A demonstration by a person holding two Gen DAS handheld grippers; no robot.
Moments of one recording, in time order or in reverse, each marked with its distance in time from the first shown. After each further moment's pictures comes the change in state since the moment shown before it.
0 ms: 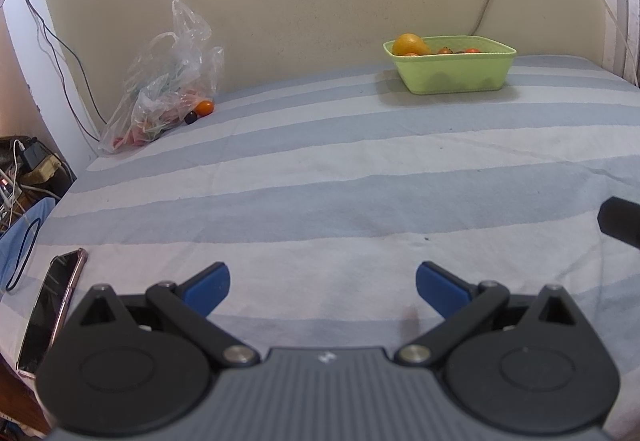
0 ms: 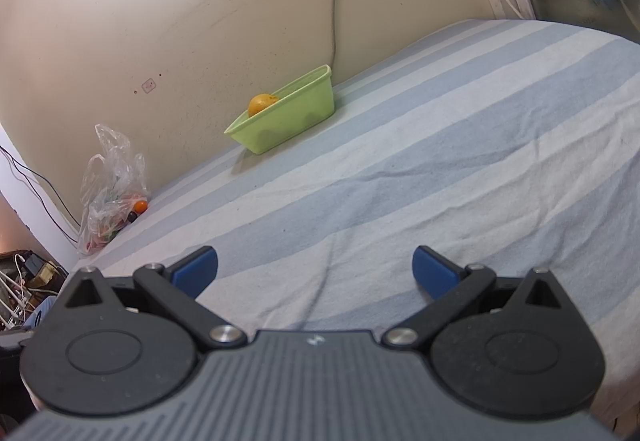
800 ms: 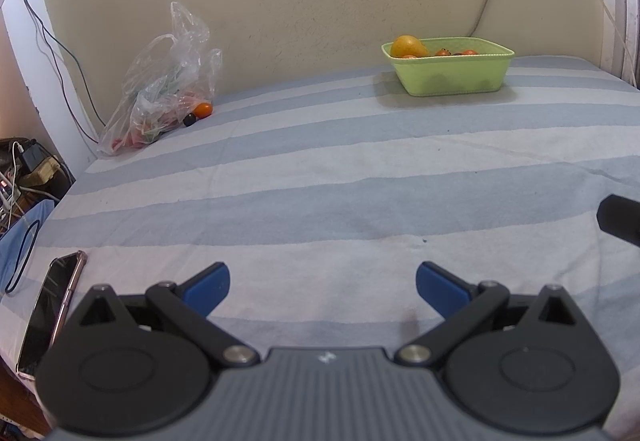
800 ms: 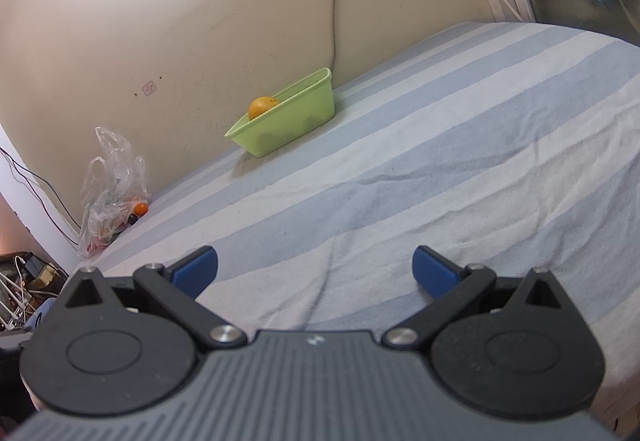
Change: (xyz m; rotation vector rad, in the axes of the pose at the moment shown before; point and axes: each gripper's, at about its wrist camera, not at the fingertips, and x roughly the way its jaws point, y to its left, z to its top) left arm -0.001 -0.001 -0.001 0.001 -0.004 0.000; right arm -0.001 0.000 0.000 0.003 -0.006 -0.001
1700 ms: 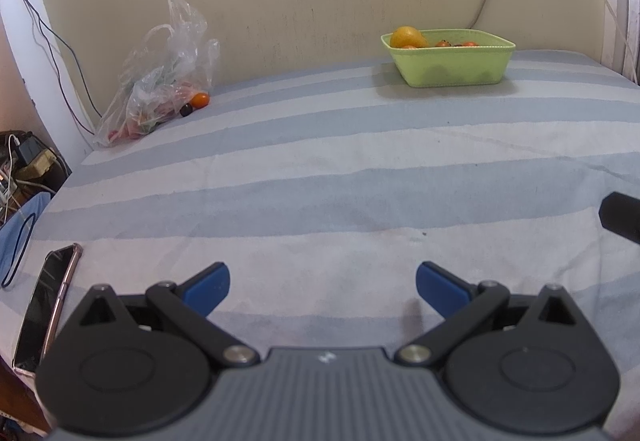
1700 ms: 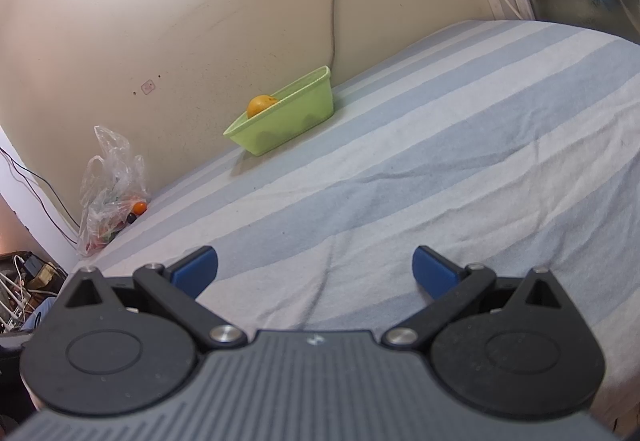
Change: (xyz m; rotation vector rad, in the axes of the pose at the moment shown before) left arm 0.006 0.000 0.002 -0.004 0.031 -0.013; right arm 0.000 -0.001 0.001 0.000 0.002 0.001
